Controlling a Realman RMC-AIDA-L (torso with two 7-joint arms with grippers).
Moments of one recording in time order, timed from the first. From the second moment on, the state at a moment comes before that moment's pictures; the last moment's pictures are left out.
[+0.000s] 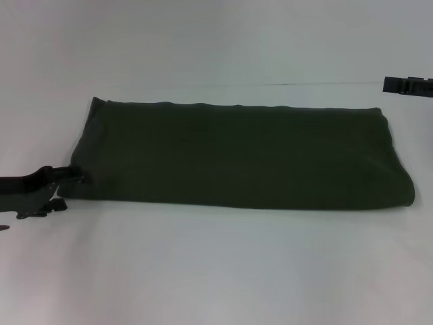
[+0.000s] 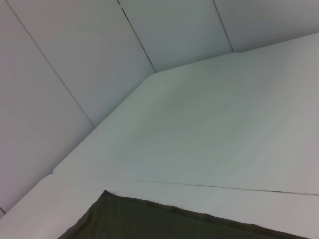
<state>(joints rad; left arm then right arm) -0.57 -2.04 0.46 0.75 2.46 1.29 -2.64 0.63 1.92 -0.48 -0.78 -2.12 -1.45 1.99</state>
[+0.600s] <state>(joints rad) -0.58 -2.04 0.47 0.71 2.46 1.23 -2.63 0.63 1.92 -0.48 -0.78 -2.12 -1.44 2.00</state>
